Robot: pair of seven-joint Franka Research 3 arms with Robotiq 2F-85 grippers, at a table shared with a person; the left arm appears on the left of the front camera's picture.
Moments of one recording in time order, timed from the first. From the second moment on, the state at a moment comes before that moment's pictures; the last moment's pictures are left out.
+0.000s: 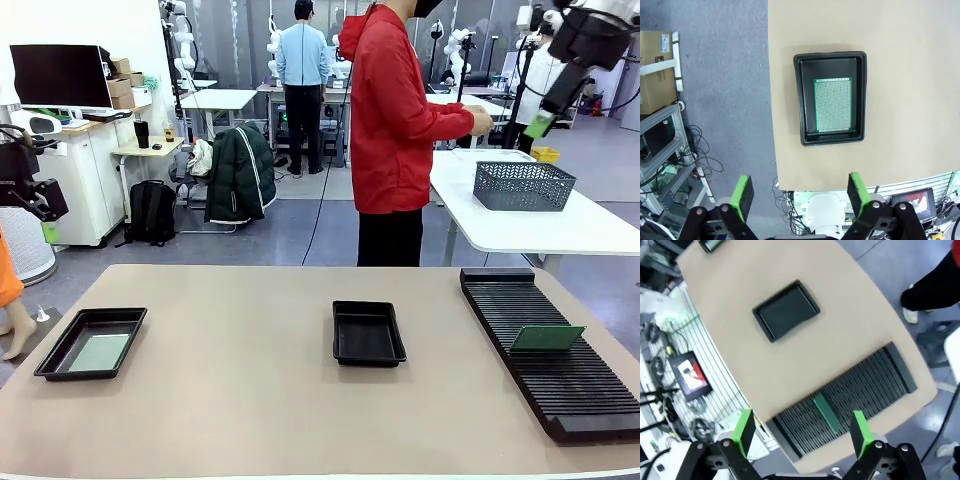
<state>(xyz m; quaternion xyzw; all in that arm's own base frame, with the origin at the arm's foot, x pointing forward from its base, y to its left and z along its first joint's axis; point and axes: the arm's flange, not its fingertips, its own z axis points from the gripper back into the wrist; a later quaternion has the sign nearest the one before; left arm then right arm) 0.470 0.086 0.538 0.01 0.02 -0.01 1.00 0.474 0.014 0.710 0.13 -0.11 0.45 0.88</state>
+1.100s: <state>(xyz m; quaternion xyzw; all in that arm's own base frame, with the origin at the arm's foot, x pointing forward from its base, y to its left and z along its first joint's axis) 0.470 0.086 0.538 0.01 0.02 -0.01 1.00 0.412 -0.070 0.705 0.05 -0.04 0.69 0.72</state>
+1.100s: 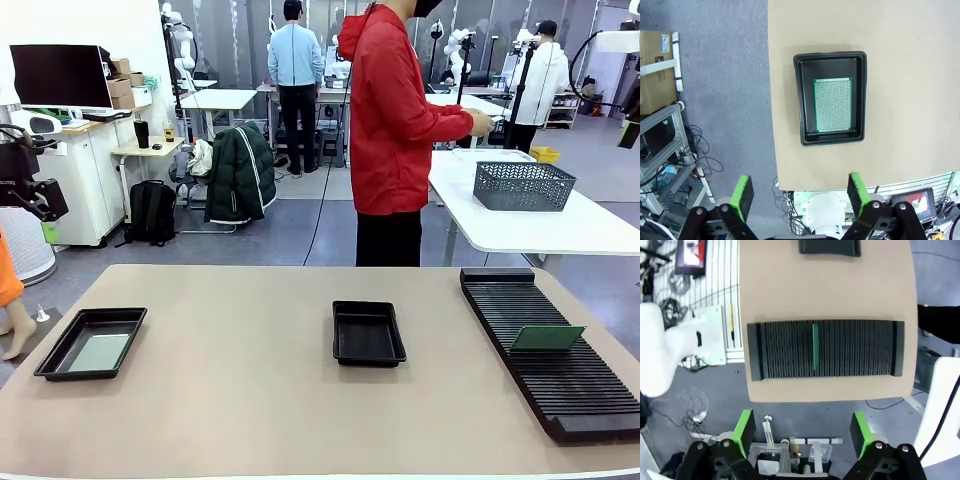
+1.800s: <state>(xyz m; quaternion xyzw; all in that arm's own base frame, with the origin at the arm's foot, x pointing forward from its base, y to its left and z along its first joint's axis) 0.470 0.086 0.538 0.01 0.02 -0.01 1.00 0.403 -0.075 0.700 0.04 -0.04 0.71 0.70</state>
